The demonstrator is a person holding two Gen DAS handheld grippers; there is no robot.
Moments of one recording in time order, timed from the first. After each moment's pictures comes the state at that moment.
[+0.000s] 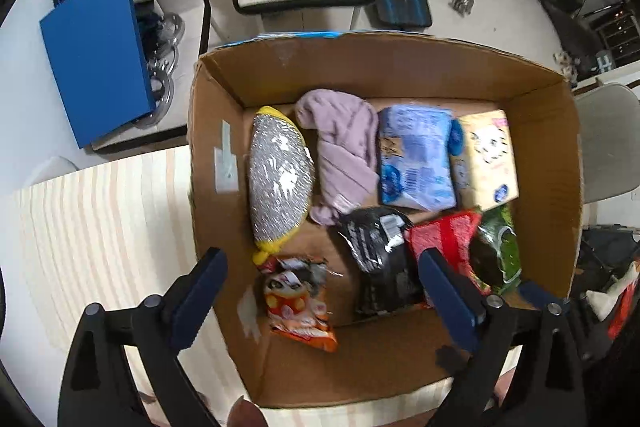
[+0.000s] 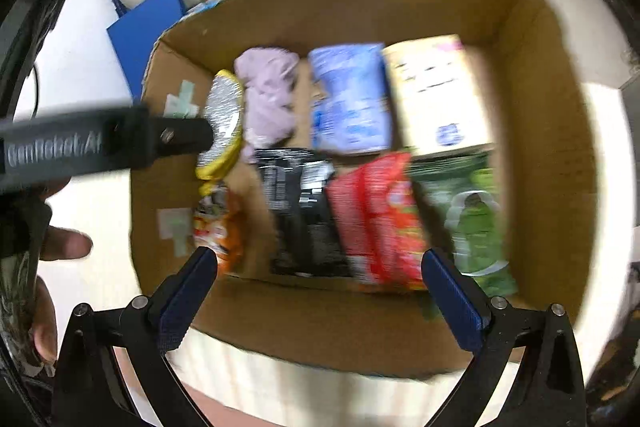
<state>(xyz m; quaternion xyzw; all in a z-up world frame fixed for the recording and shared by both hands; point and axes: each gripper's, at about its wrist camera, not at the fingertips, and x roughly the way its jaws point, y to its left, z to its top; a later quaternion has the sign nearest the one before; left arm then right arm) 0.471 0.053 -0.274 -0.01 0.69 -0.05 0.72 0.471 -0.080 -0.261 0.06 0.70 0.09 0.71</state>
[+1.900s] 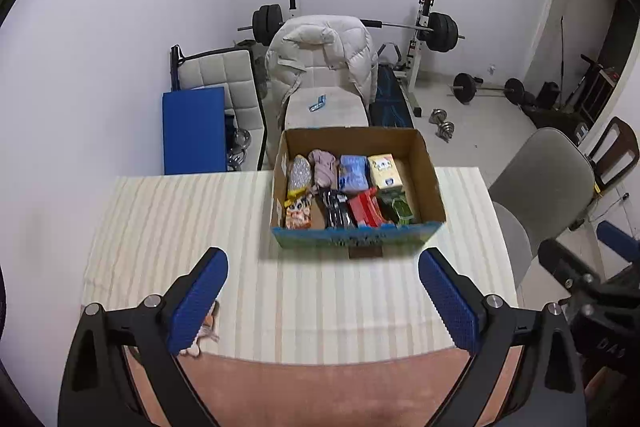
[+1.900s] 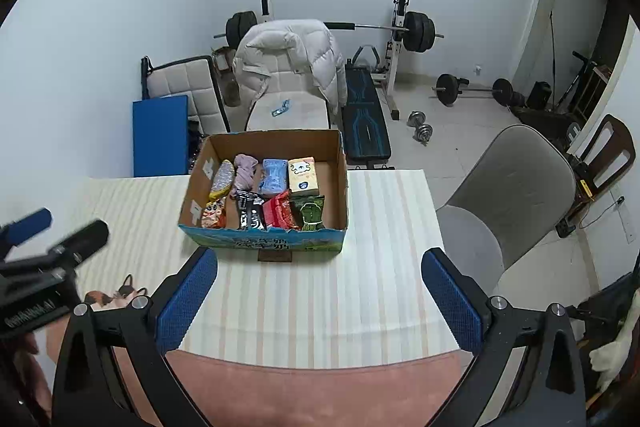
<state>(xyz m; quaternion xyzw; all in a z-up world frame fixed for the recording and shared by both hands) 0.140 0.001 -0.013 -0.01 0.46 0.02 0.89 0.202 -0.172 0.079 -0.04 0.48 0.03 0.88</state>
